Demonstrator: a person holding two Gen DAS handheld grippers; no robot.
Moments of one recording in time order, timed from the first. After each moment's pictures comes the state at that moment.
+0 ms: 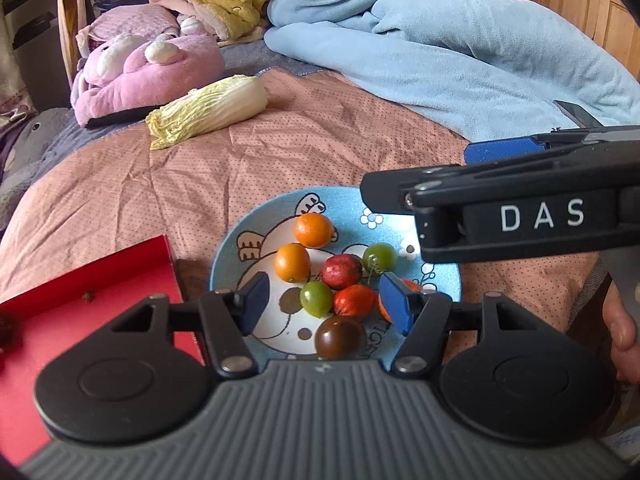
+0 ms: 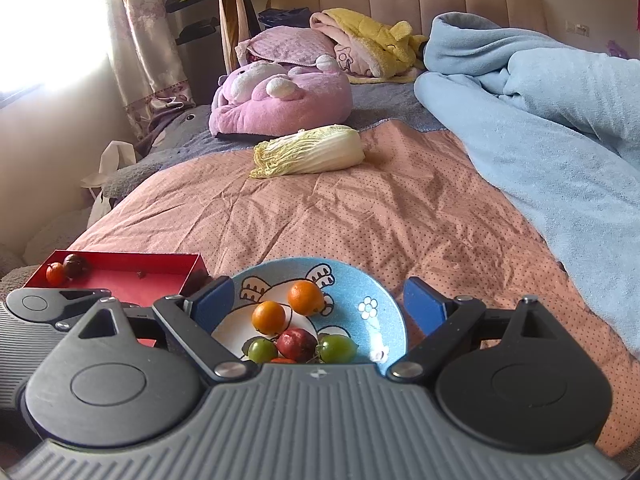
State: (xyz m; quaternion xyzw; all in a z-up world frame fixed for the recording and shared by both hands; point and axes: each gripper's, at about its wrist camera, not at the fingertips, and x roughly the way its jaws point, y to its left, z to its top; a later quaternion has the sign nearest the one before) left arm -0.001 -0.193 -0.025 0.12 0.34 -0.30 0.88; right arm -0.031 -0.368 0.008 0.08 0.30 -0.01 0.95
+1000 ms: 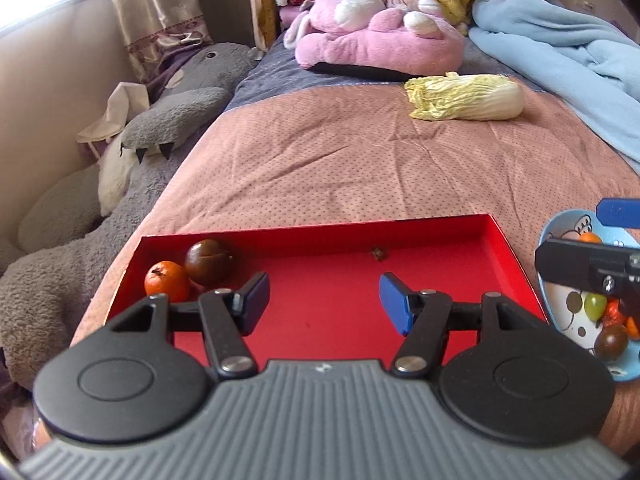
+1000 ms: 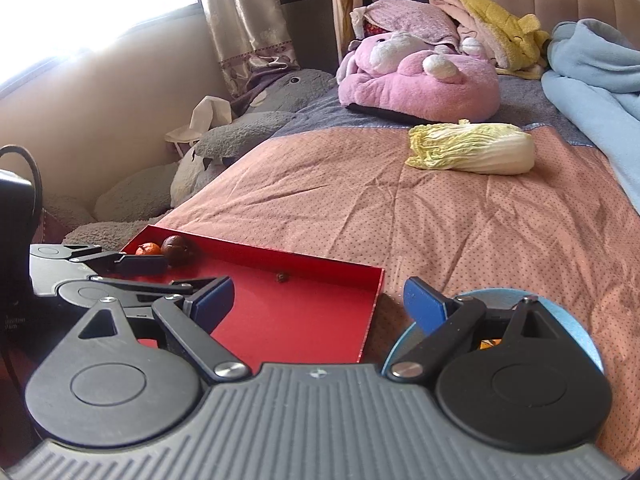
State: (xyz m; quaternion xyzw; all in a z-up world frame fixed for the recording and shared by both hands) left arm 0.075 -0.016 -0.021 0.06 0.37 -0.06 0.92; right arm 0.050 -0.212 0.010 0.04 0.34 0.13 0.93
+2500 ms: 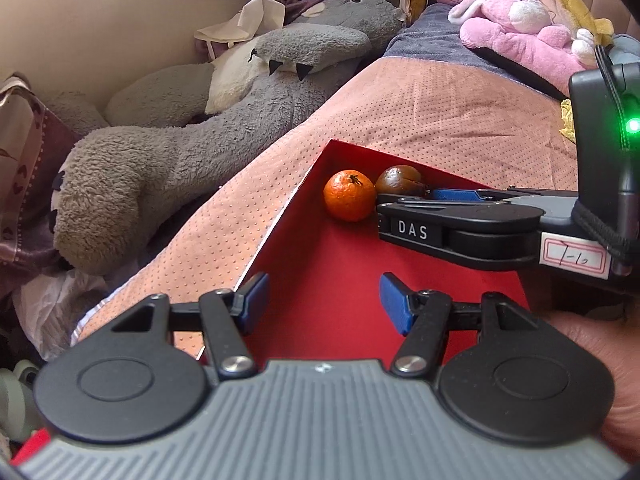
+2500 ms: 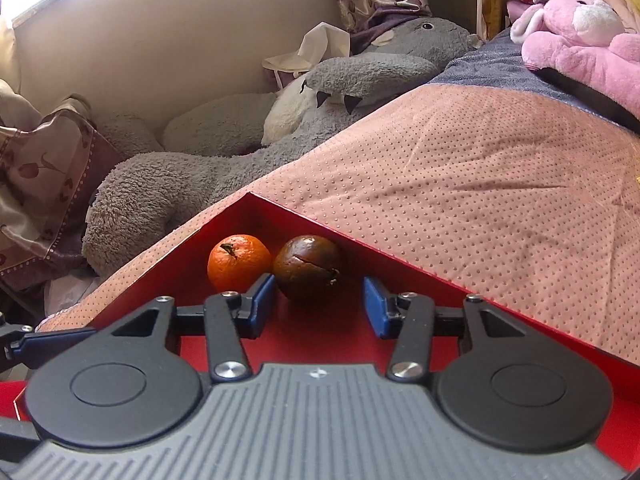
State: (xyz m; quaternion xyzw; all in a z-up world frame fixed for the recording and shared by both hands) left arm 0.059 0.094 -0.036 -0.06 0.43 0.10 0.90; right arm 0.178 -0.004 -0.083 -0.02 0.39 0.27 0.88
